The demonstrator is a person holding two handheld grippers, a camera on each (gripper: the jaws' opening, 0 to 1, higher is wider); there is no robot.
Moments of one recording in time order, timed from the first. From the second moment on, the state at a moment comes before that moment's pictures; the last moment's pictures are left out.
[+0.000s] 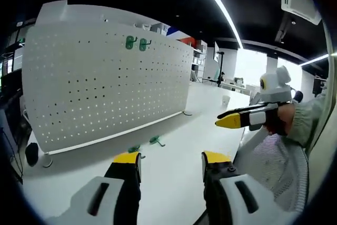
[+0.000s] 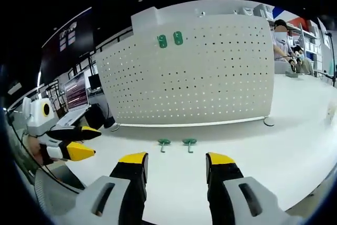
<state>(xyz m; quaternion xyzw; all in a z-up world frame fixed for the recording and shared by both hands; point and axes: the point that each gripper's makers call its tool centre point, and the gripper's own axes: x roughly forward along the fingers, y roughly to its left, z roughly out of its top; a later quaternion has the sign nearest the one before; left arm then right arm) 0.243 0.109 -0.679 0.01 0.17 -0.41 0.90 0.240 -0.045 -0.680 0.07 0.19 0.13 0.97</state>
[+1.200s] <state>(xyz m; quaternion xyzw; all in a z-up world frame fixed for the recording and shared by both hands) 0.356 0.086 -0.743 0.25 0.21 -0.48 0.81 0.238 -0.042 -0.678 0.08 0.20 0.14 0.97</state>
